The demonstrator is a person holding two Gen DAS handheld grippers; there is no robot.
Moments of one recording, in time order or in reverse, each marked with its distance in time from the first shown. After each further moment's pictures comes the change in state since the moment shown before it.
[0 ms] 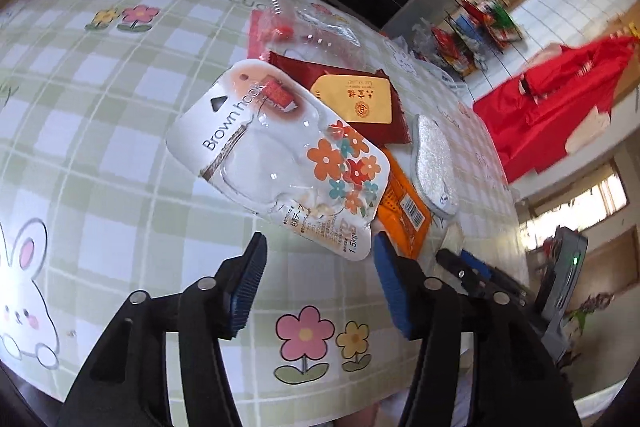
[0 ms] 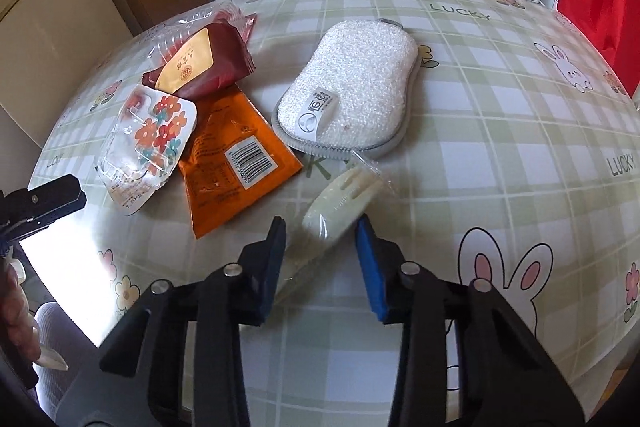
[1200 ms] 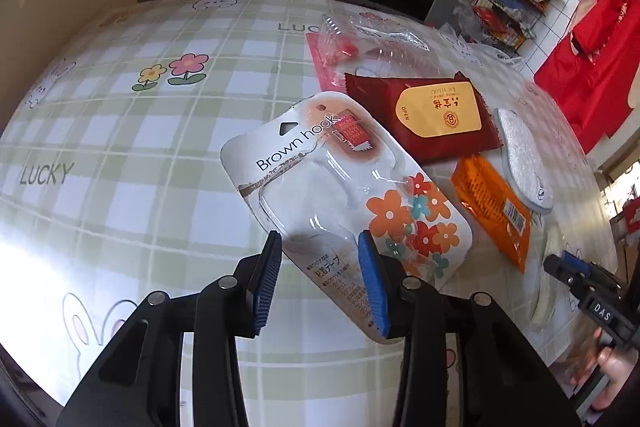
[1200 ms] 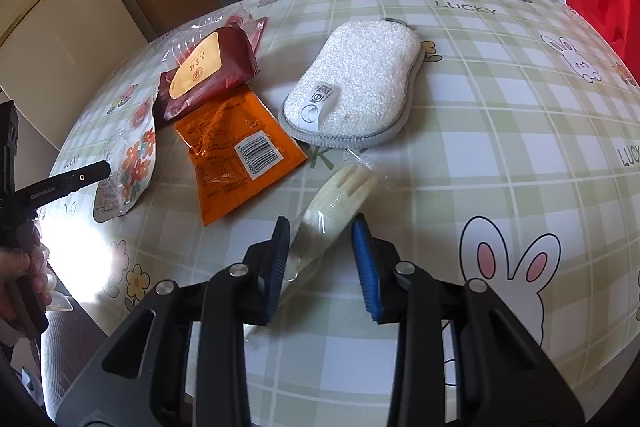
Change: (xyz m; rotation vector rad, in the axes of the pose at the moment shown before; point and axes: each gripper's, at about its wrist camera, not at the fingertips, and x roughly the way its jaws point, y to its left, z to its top) left arm 0.007 0.015 0.026 0.242 -0.038 0.308; right arm -0.005 -0.009 -0.007 0.010 -0.010 0.063
